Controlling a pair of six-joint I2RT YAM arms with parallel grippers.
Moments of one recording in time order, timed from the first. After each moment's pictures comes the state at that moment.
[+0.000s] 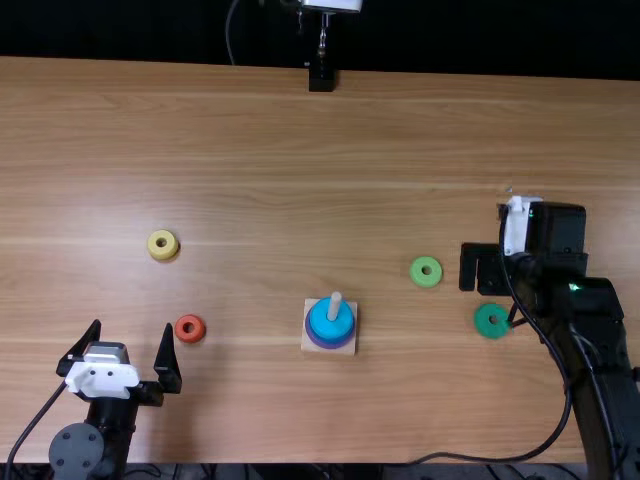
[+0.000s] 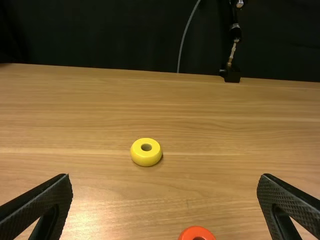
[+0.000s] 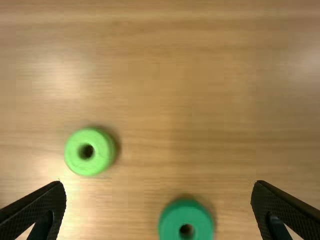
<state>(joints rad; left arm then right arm) -0.06 0.01 0.05 -0.15 0.01 -0.11 -0.04 1.44 1.05 -0.62 -0.02 -0.07</state>
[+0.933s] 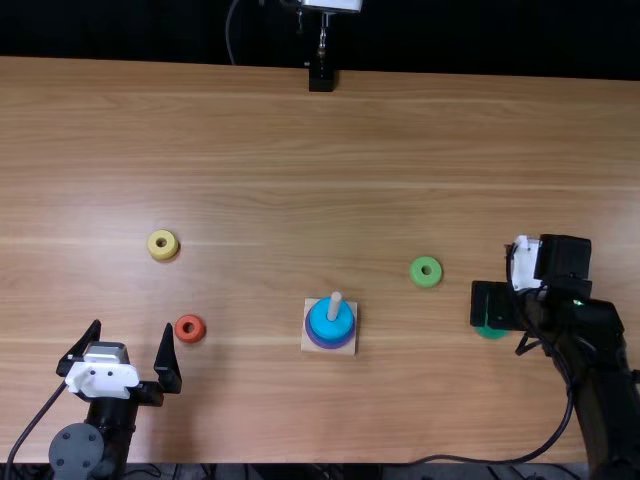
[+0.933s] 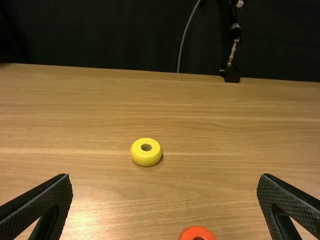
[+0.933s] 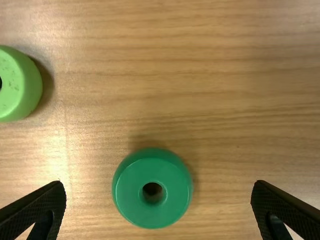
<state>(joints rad) -0.06 0.01 0.05 -0.15 0.01 -0.11 -0.15 1.47 0.89 -0.59 -0.03 -0.15</state>
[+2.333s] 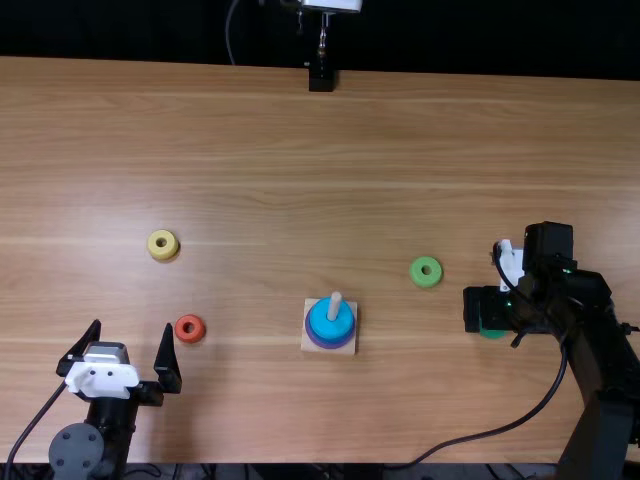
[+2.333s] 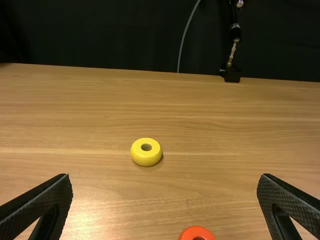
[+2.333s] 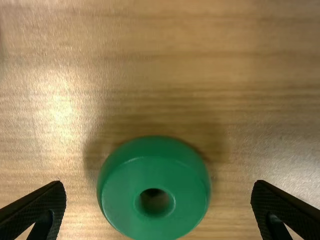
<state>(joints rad) -0.06 0.01 0.05 -0.15 0.01 -0.11 -0.15 1.68 0.99 -0.71 -0.03 -0.18</state>
